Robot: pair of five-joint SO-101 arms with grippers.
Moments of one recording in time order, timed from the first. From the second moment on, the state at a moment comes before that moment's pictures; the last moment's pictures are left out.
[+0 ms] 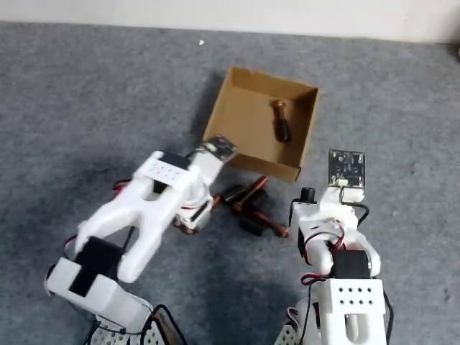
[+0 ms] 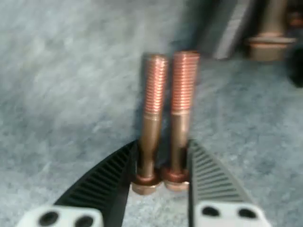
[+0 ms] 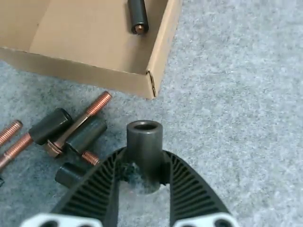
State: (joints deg) left arm 13.1 5.6 33.1 59.9 -13.1; right arm -6.9 -69.0 71.0 52.8 -1.5
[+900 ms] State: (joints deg) left arm 10.7 0.5 28.9 66.9 21.0; right arm -6.9 -69.0 72.0 51.6 -1.5
